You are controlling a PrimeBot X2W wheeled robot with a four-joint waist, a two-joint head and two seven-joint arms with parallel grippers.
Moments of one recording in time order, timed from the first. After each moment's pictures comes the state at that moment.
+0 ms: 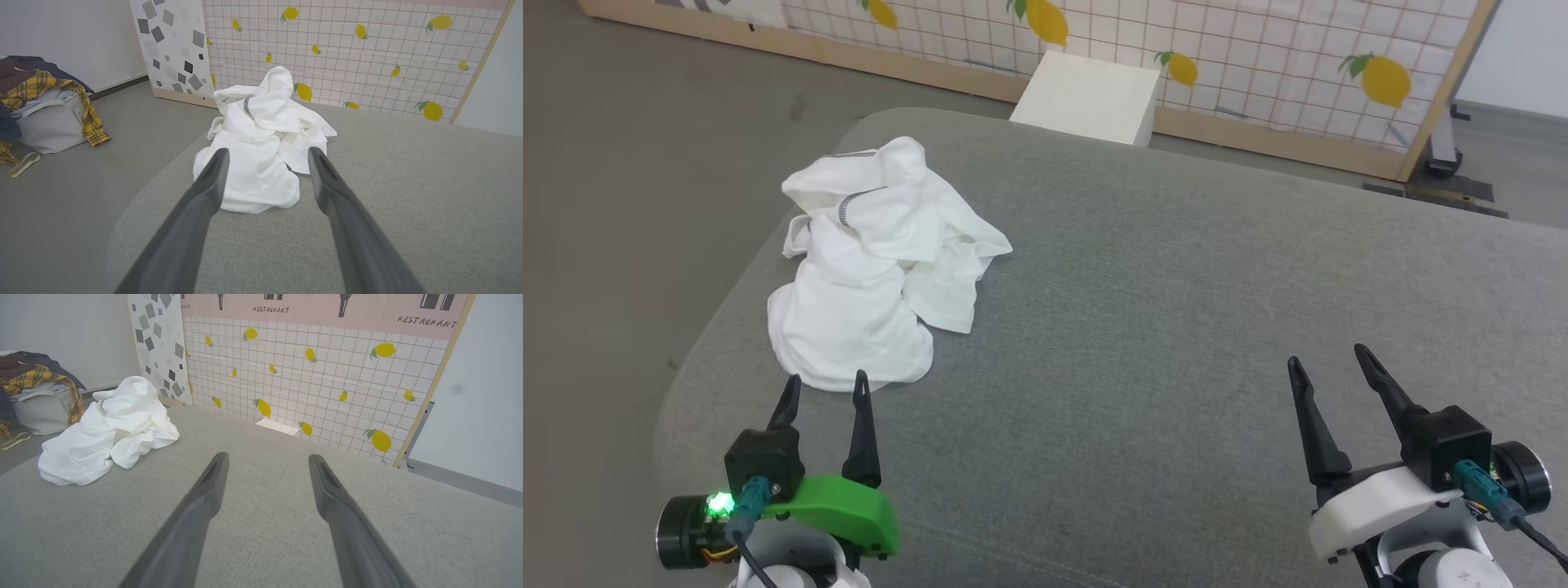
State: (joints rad) left arm -0.01 0.07 -0.05 0.06 -0.10 0.05 -0.10; right arm 0.00 -0.05 0.01 0.02 0.00 0.13 -0.08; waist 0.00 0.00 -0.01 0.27
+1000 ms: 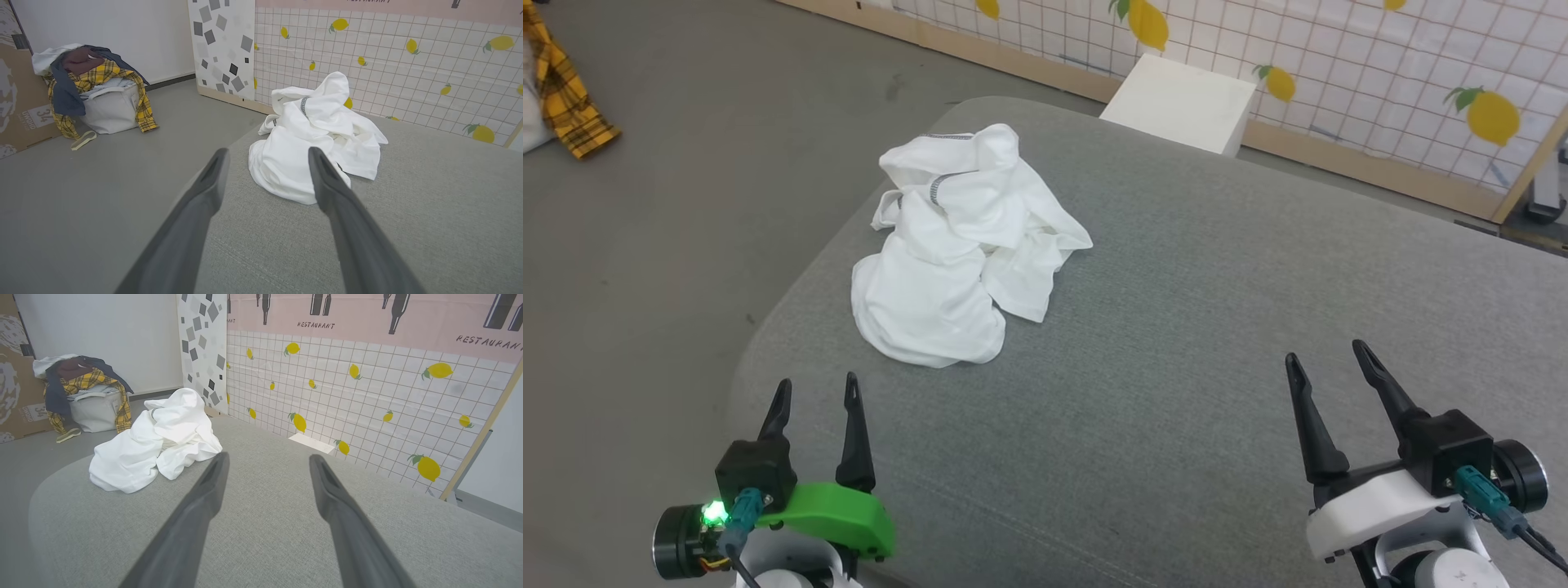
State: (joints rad) left arm -0.01 0.10 -0.07 0.08 -0.15 0.10 -0.16; right arm 0.00 -0.05 0.02 0.02 0.00 0.13 -0.12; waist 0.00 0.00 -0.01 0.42
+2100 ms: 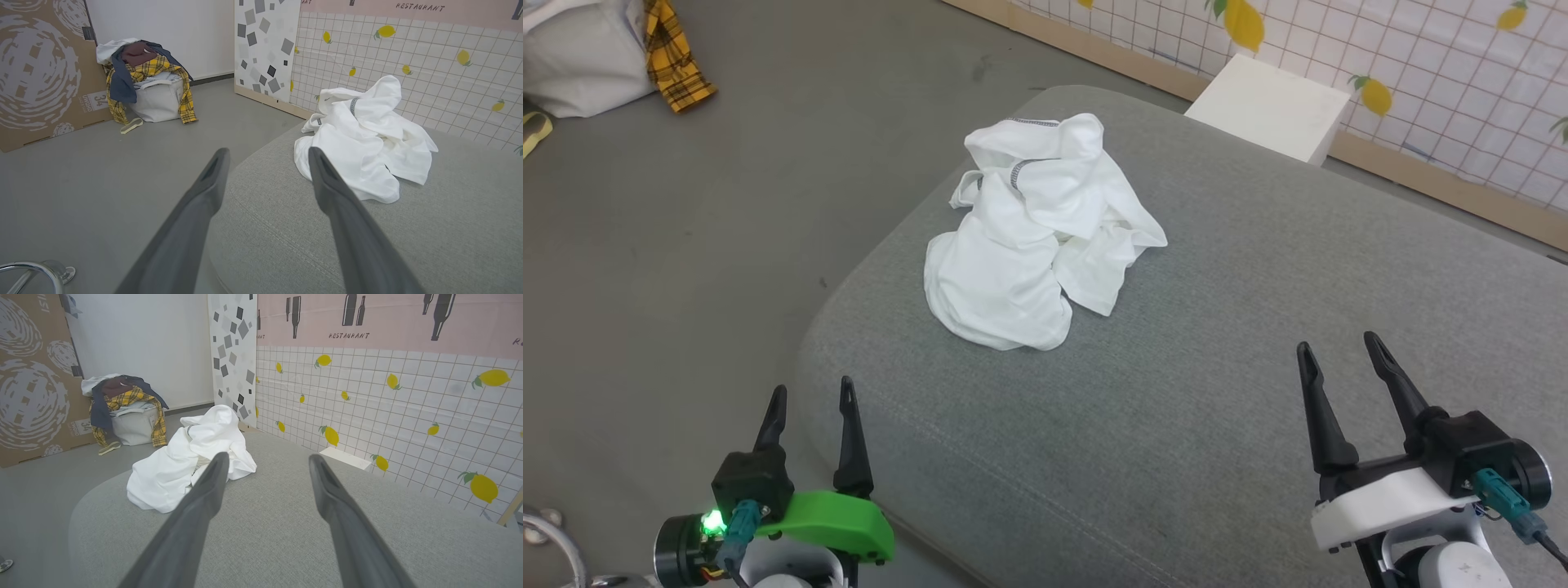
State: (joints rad) left arm -0.01 0.12 -0.11 0.11 -0.21 0.15 -0.23; right arm -0.02 -0.05 0.01 0.06 0.05 0.13 -0.20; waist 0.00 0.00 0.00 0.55
